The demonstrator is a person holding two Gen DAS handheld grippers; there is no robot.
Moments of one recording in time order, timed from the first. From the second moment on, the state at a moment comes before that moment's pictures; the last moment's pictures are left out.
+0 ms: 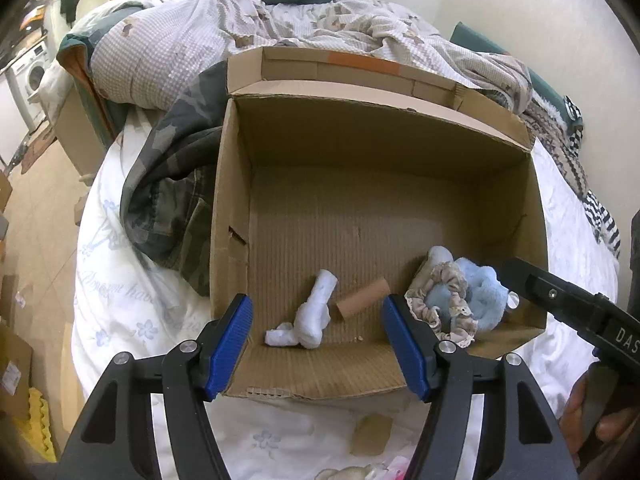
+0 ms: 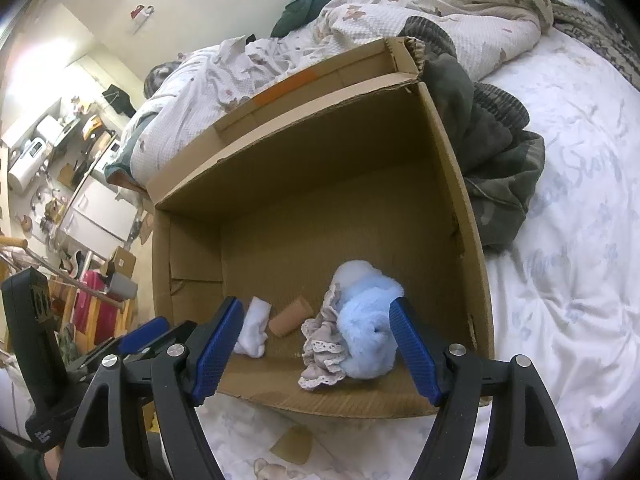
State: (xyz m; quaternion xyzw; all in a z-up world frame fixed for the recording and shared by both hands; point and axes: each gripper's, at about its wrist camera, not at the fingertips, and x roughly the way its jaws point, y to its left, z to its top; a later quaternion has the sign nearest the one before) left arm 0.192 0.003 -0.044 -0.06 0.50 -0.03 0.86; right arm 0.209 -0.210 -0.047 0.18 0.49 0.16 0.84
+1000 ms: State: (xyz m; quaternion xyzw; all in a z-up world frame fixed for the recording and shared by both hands) left arm 0.142 0.024 -0.006 -0.05 0.46 -0.01 0.89; right arm 0.165 -0.224 -0.015 0.17 0.46 0.14 0.86
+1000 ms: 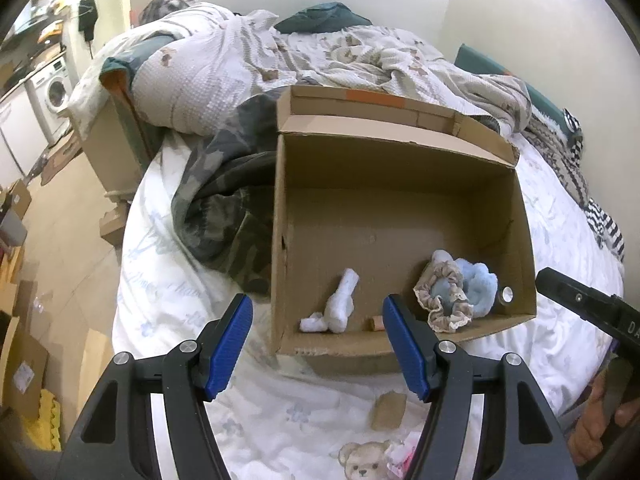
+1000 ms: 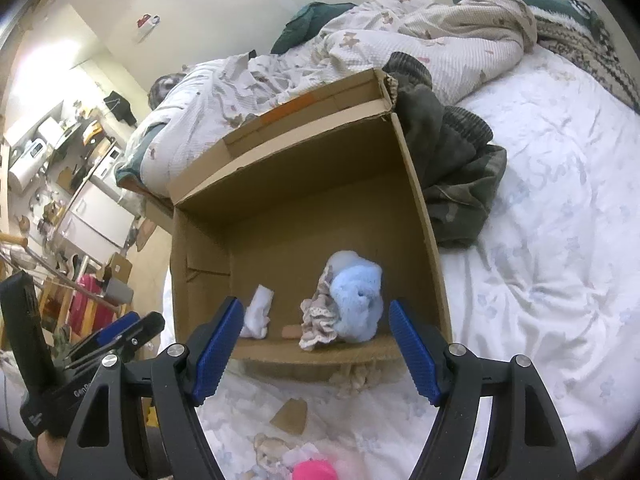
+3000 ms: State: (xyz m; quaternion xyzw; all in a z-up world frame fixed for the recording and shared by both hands) left arm 0.090 0.009 -0.087 -0.06 0.60 -0.01 0.80; right arm 0.106 -0.148 -0.149 0.08 0.72 0.20 0.65
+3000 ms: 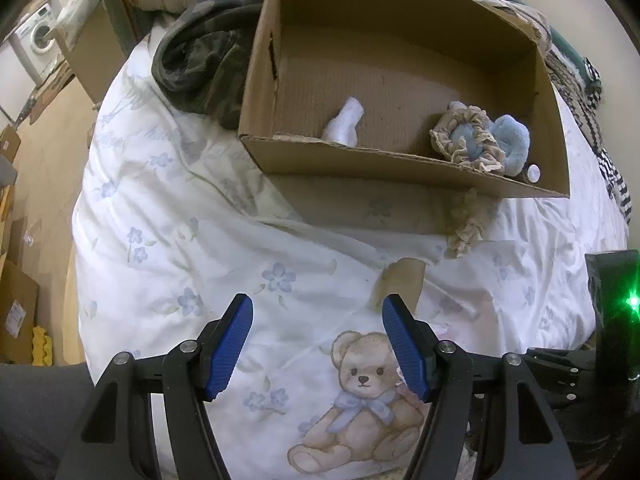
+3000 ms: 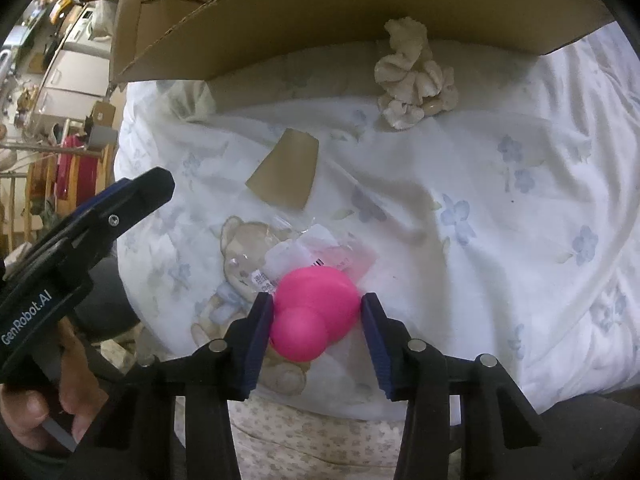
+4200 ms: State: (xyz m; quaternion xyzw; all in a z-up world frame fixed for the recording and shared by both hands) left arm 0.082 -0.074 -0.137 0.03 0.66 -0.13 0.74; right arm 0.122 -0.225 -0.094 0.18 0.62 0.13 0.76
